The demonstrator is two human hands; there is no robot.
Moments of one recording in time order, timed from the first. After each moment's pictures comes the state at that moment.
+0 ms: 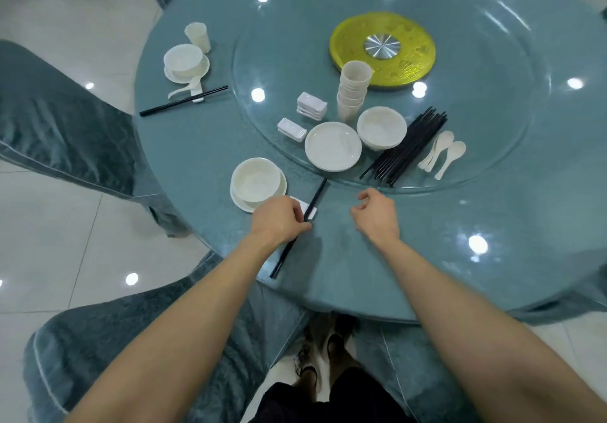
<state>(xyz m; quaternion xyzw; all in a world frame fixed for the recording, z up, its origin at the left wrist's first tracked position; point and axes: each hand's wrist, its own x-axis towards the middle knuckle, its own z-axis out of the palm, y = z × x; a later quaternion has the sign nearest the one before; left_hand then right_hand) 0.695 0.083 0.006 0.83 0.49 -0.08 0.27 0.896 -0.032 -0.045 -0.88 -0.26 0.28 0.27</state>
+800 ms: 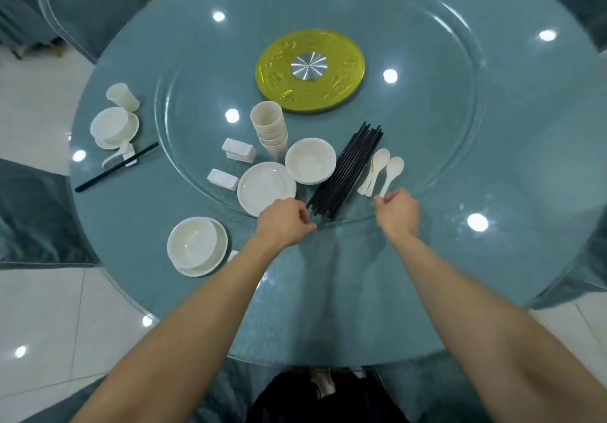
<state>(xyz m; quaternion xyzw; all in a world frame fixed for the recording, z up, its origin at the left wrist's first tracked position) 0.877 0.088 0.016 0.88 0.40 -0.11 0.24 1.074 -0.064 -0.050 -0.92 -0.07 0.22 0.31</state>
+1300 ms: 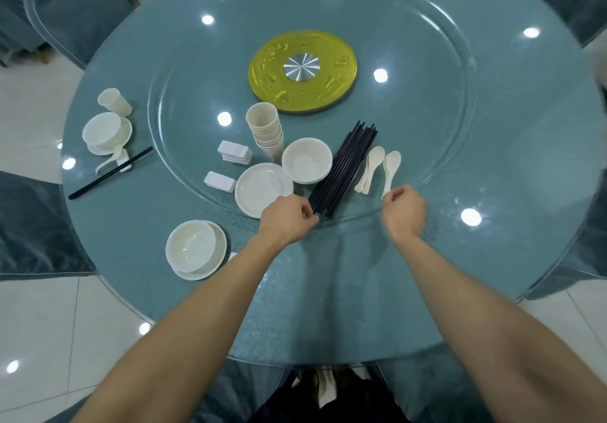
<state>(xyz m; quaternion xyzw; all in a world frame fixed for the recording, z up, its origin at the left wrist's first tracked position) 0.884 0.086 0.020 0.89 0.38 -0.09 0.25 1.070 -0.076 -0.041 -0.94 -0.04 0.14 0.32</state>
